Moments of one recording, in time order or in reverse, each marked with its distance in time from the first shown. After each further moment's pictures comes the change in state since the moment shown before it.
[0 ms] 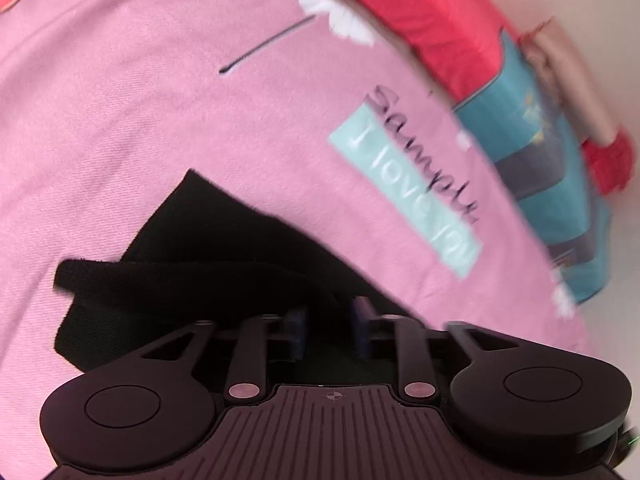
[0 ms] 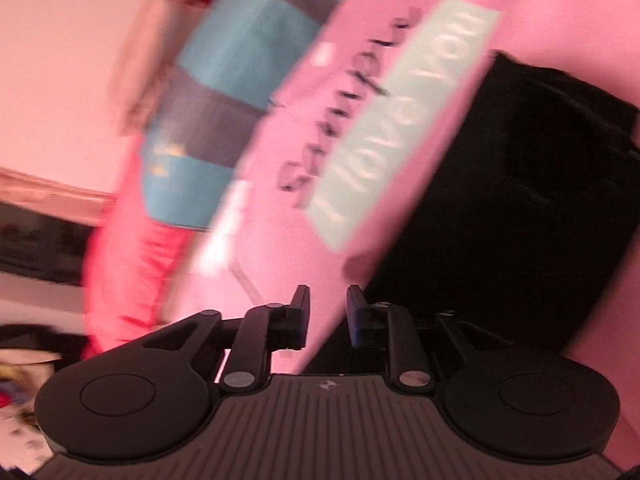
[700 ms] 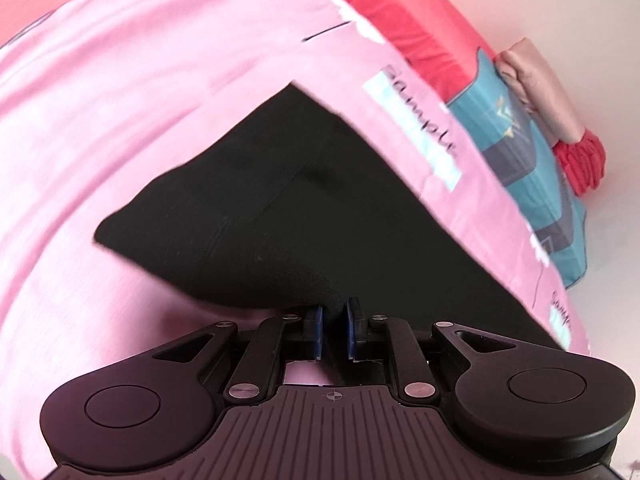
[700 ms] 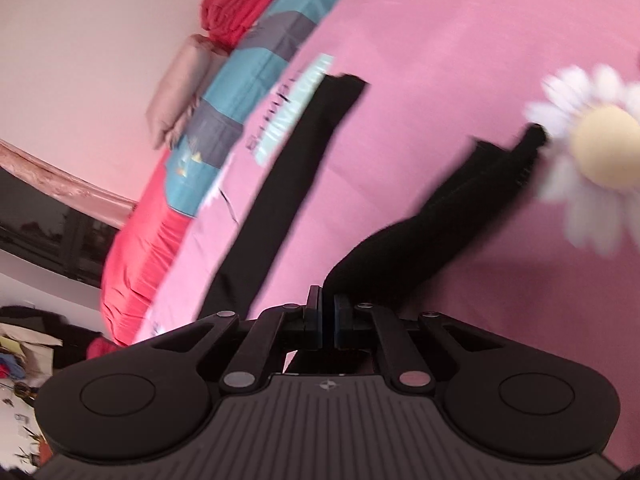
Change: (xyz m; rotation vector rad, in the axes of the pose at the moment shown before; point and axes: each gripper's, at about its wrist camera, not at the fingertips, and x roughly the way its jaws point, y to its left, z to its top) left arm -0.098 0.044 -0.138 0.018 -0.083 -0.008; right arm -0.200 -0.079 -0.155 -0.054 -0.151 -0.051
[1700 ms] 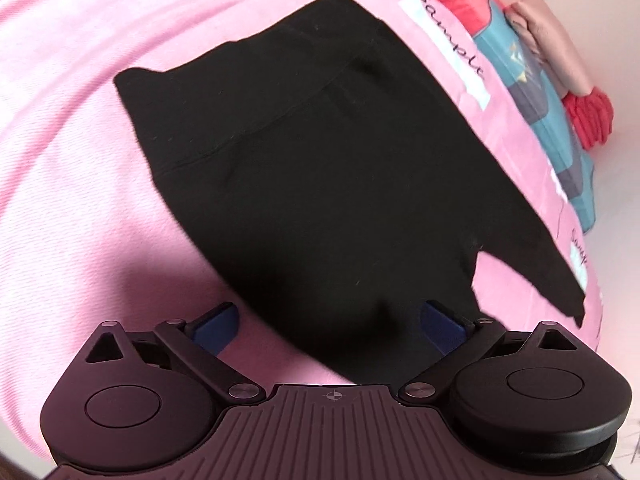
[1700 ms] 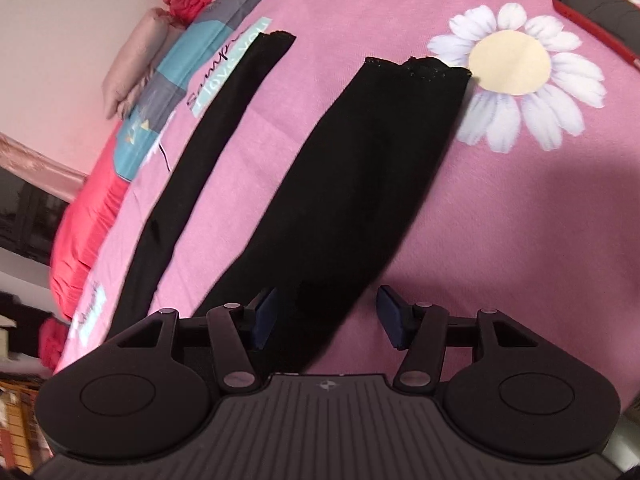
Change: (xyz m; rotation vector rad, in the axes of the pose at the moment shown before) left arm 0.017 0.047 -0.060 0.005 0.143 -0.003; right arm -0.018 -0.056 -0.062 0.015 0.033 -0.142
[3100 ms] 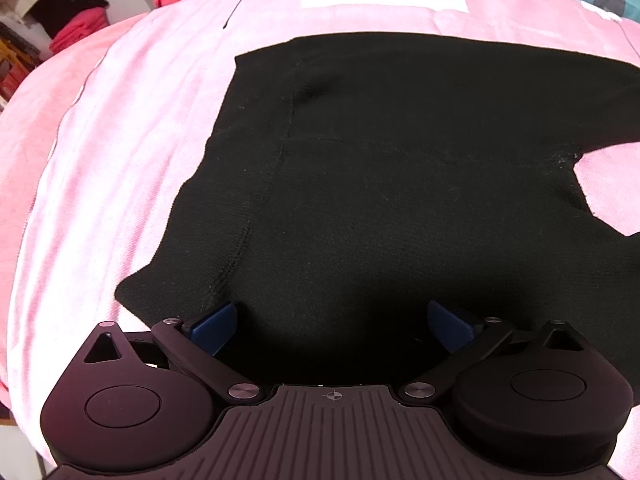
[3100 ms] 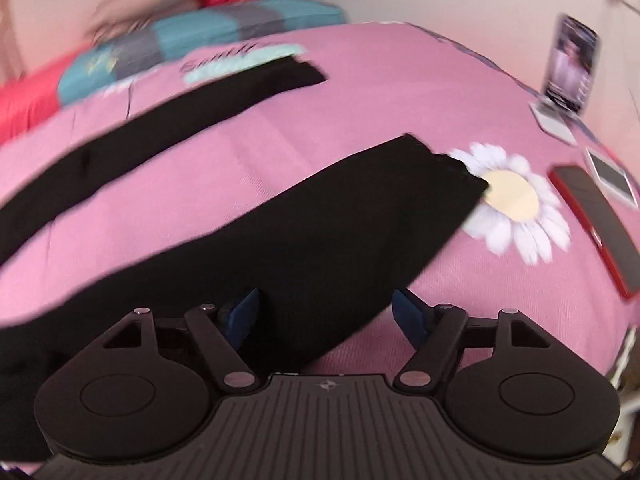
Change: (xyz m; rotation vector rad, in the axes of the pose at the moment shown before) left arm 0.053 -0.081 -0.014 0.650 -0.073 0.565; right arm 0.030 0.071 -0.050 -0.465 -0.250 -0.441
